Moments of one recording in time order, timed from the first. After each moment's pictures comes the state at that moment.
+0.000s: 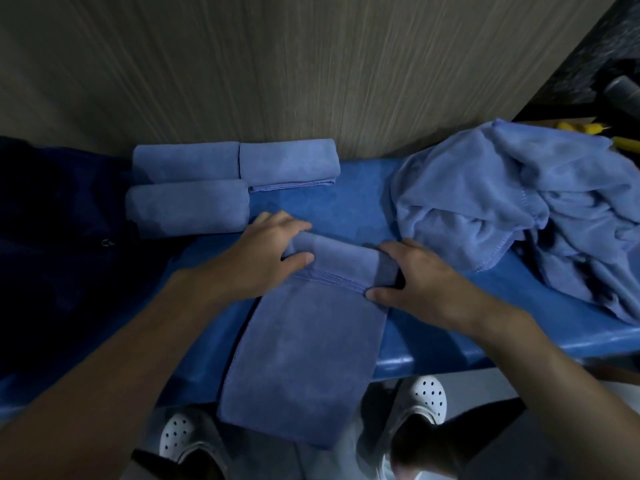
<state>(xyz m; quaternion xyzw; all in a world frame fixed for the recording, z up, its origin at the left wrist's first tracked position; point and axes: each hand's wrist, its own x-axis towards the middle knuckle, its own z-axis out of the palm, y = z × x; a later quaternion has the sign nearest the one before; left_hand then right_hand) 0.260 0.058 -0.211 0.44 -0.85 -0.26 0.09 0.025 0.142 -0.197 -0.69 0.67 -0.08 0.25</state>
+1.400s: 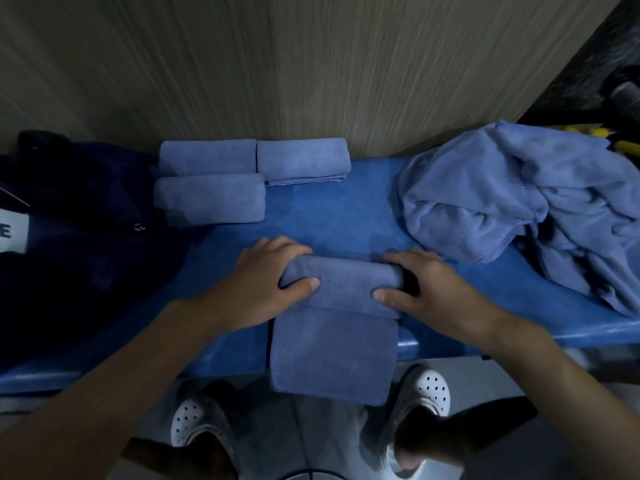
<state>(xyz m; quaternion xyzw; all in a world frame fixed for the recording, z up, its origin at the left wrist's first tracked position) 0.285 0.110 -0.208 0.47 -0.84 -0.27 0.07 0.026 0.172 -0.197 -0.69 0.65 -0.15 0.28</state>
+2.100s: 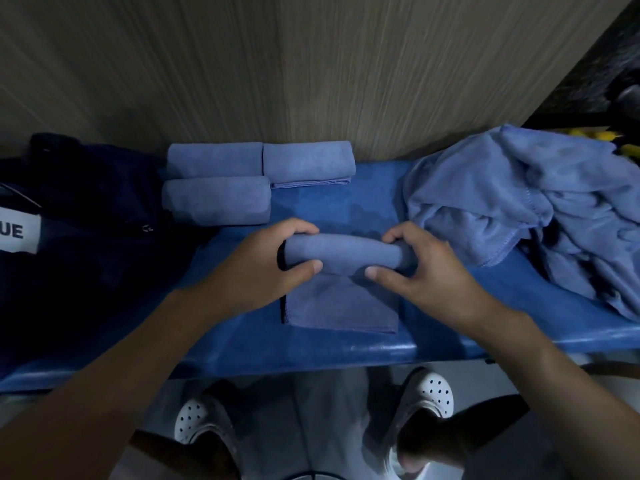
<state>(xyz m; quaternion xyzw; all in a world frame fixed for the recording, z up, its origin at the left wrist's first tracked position) 0.284 0.104 -0.188 0.44 -0.79 -0.36 0.24 0.036 0.156 -0.192 -0.70 0.62 -0.29 0.23</state>
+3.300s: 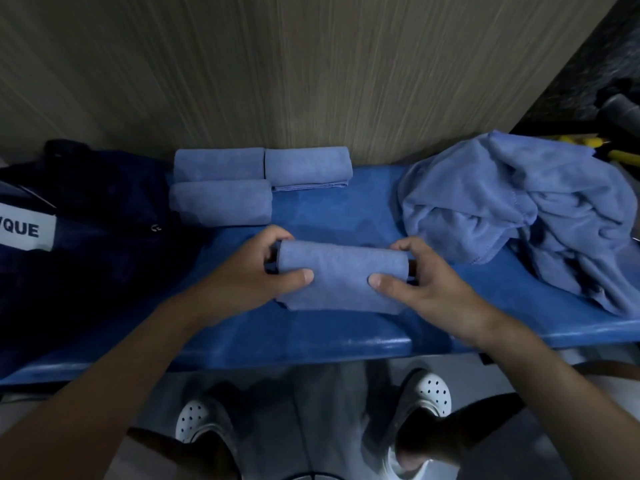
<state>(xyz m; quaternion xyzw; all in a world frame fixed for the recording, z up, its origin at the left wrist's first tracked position) 0.295 0.124 -0.173 0.48 -0.68 -0.51 0.22 0.045 0.186 -0.178 -0.52 0.61 -0.35 0.48</state>
